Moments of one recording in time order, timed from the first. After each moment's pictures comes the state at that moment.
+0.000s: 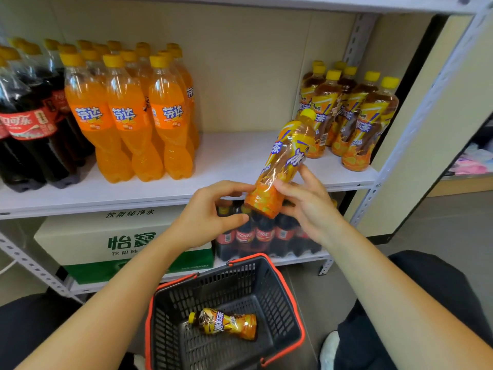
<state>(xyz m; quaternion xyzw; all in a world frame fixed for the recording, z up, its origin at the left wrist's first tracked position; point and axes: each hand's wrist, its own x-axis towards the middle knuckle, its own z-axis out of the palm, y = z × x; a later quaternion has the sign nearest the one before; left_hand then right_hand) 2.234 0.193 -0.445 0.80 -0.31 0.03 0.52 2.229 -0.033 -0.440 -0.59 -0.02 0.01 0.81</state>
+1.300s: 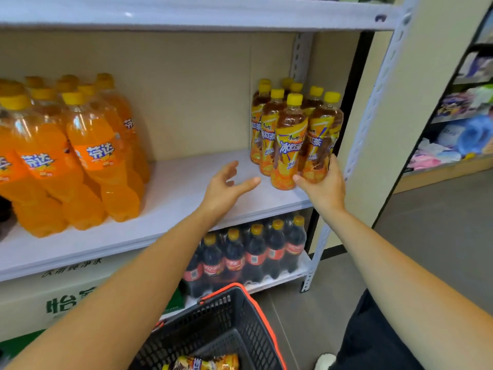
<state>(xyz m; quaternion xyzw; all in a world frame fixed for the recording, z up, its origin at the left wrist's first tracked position) 2.352 0.055 -0.443 0.77 -0.14 -0.05 0.62 2.309 -0.177 -0.454 -0.80 0.15 -0.35 0.46</state>
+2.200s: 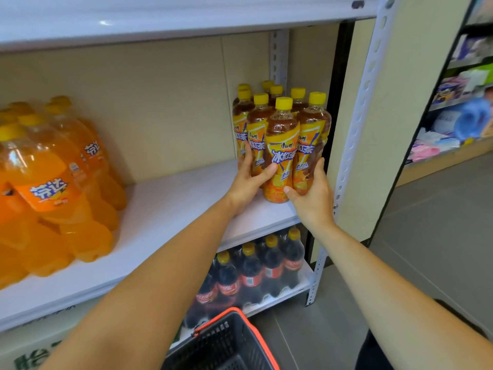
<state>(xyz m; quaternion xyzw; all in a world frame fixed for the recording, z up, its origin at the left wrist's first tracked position) 2.429 -0.048 -0.446 0.67 -0.28 -0.13 0.67 2.329 -0.180 -0.462 -0.80 0.16 -0.32 0.48</state>
